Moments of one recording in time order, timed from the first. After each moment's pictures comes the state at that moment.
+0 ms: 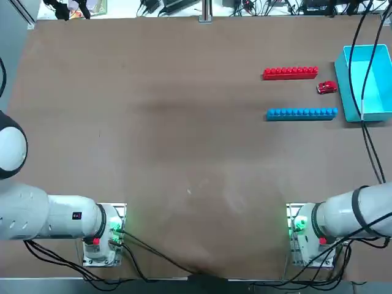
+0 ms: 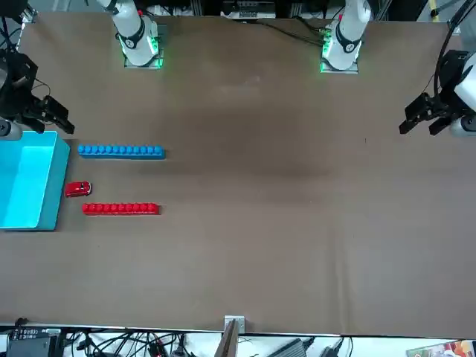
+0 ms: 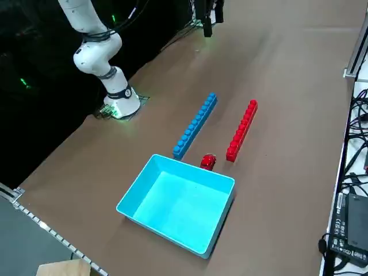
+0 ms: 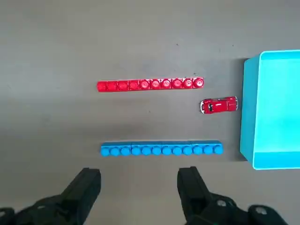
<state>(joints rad) 0.03 0.03 -0.01 -1.56 0.01 1.58 0.04</state>
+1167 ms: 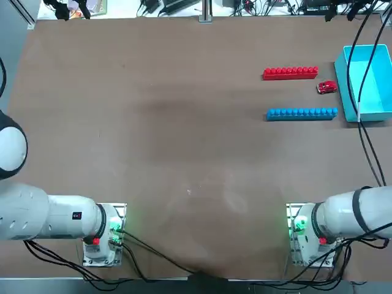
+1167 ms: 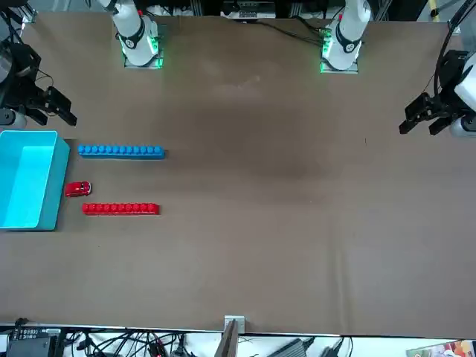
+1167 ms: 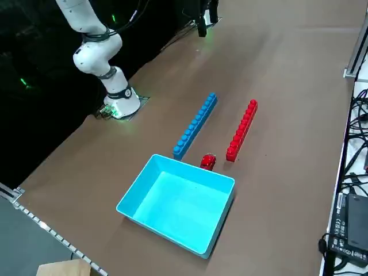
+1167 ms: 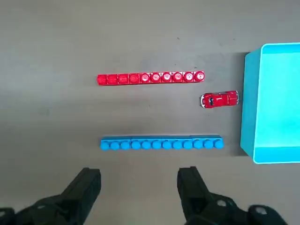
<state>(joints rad) 0.02 -0.02 0.01 -1.63 0.01 1.59 0.04</state>
